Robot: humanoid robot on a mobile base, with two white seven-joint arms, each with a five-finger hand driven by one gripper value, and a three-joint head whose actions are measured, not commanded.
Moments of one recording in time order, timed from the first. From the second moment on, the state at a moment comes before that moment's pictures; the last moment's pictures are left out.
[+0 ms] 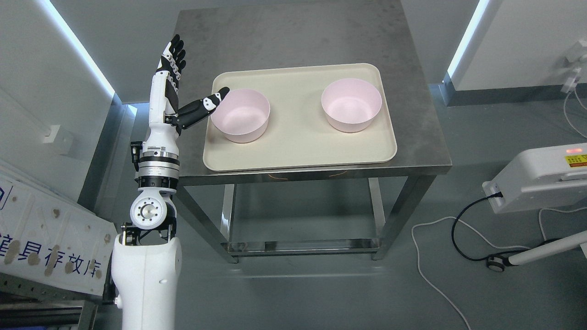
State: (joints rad) left arm -0.37 0.00 0.07 -1.61 -0.10 -0.06 -0.05; right arm 0.04 0.00 0.00 0.00 0.00 -0.25 0.00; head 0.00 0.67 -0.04
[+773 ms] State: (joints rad) left arm -0.48 0.03 0.05 -1.58 -0.12 0.14 -0.29; right arm 0.04 0.00 0.00 0.00 0.00 -0.25 0.00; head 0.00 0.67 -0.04
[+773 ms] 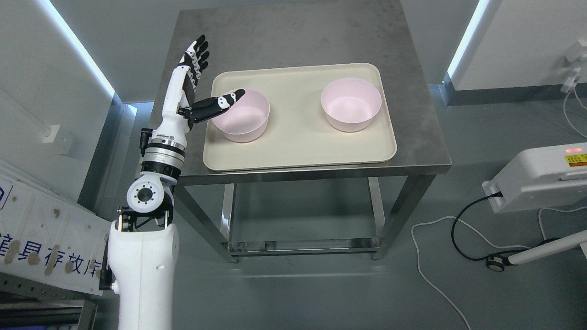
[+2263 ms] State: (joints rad) left arm -0.72 0.15 -0.14 -1.24 -0.51 0.09 -0.52; right arm 0.04 0.00 0.00 0.00 0.00 -0.25 0.00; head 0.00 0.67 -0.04
